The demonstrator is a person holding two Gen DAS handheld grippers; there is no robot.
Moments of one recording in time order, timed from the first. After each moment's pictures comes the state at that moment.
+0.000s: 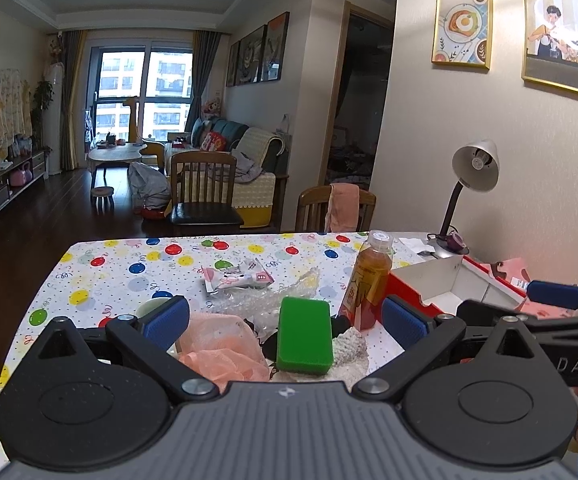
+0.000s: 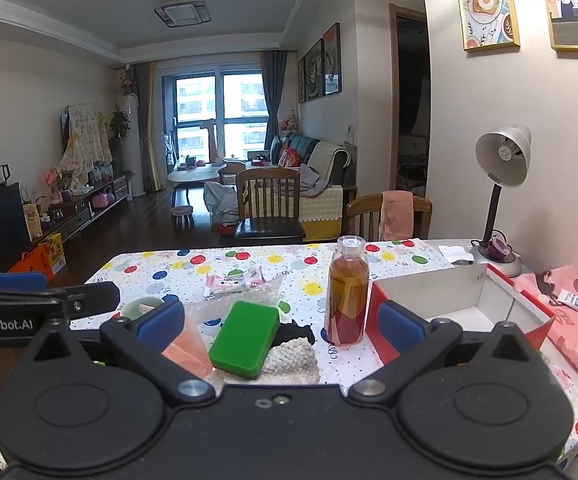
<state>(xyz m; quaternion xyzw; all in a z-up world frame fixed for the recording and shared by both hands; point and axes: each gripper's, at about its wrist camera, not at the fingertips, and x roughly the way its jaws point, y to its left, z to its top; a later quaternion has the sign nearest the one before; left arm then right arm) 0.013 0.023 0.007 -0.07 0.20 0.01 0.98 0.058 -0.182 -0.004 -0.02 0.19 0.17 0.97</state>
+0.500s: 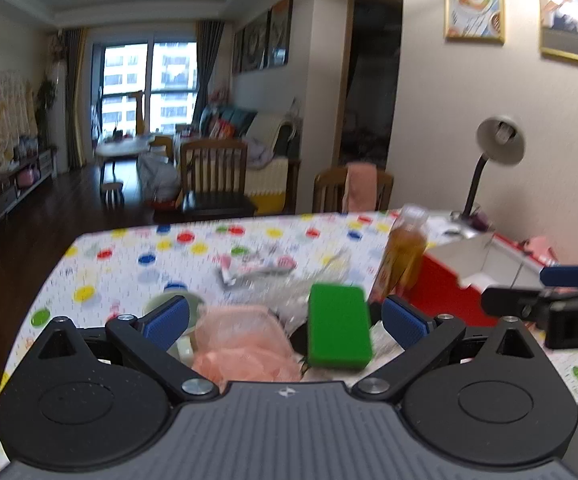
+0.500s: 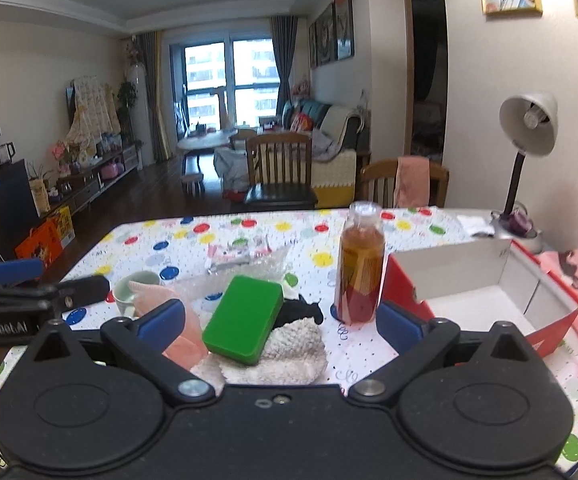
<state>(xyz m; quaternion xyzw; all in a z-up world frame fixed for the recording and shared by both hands) 0.061 0.043 -0.034 -0.05 0.23 0.03 0.97 0.109 -0.176 -0.025 -0.03 0.24 0.19 0.95</state>
